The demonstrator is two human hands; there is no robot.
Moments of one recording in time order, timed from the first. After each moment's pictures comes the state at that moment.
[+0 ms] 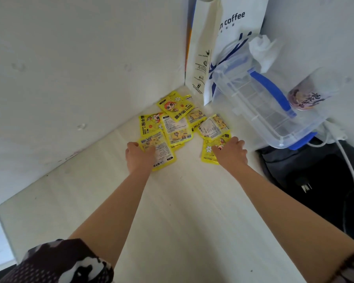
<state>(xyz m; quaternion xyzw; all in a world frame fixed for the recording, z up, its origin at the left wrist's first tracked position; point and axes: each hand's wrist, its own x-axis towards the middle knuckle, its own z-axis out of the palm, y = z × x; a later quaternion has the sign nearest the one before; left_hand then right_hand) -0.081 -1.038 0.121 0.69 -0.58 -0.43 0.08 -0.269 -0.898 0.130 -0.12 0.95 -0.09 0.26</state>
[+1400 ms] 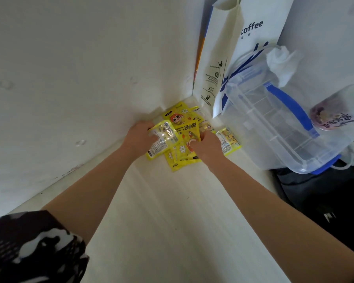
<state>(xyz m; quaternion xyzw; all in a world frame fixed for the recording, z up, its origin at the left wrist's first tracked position) -0.119 -1.143 0.130 0.43 -0.84 -0.34 0.00 -0.249 -0.997 0.151 -0.15 0.86 -0.32 0.36</state>
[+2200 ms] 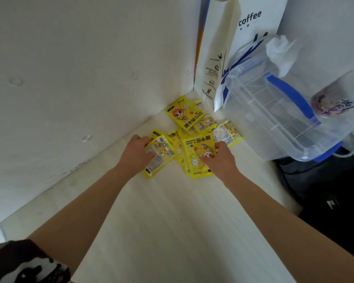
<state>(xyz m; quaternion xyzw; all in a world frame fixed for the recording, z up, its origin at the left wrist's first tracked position) -0.069 -1.109 0.126 0.44 -0.84 -0.31 -0.05 -0.235 -0.935 0.136 -0.15 0.87 -0.31 0.36</state>
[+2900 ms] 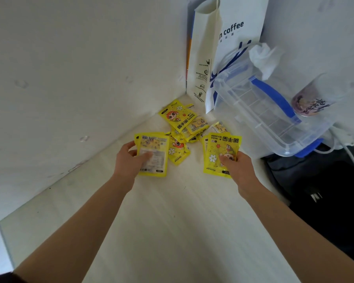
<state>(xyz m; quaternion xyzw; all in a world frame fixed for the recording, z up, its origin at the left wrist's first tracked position) -0.057 -1.071 0.139 0.58 -0.51 -0.62 0.15 -0.258 -0.875 0.145 -0.01 0.81 -0.47 0.36</state>
